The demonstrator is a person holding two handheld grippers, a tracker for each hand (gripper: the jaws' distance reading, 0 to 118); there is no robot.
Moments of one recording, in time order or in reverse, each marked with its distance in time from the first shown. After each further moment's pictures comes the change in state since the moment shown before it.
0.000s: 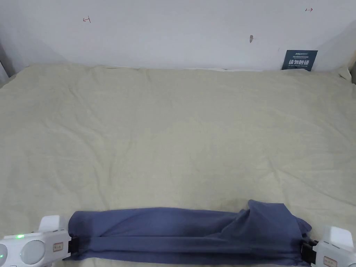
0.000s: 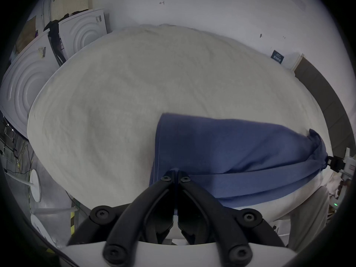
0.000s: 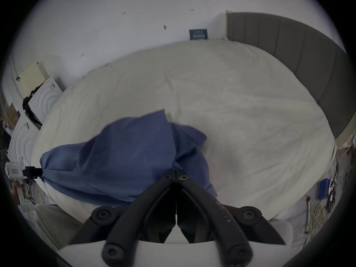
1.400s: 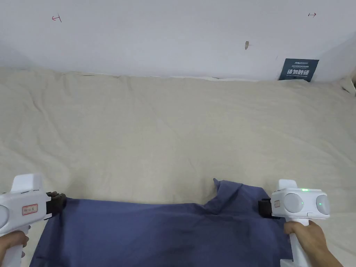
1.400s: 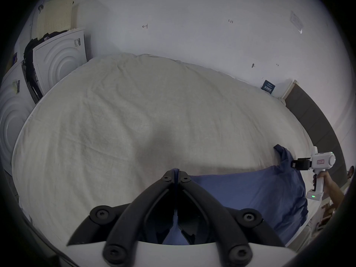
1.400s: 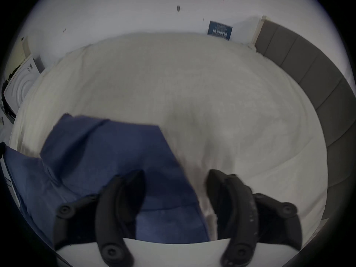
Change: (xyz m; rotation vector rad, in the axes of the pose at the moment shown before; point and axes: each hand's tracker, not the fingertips) left arm 0.051 0.224 -0.039 0.182 -0.126 -0.005; right arm -0.068 0.236 -0.205 -0.123 -0.137 0.182
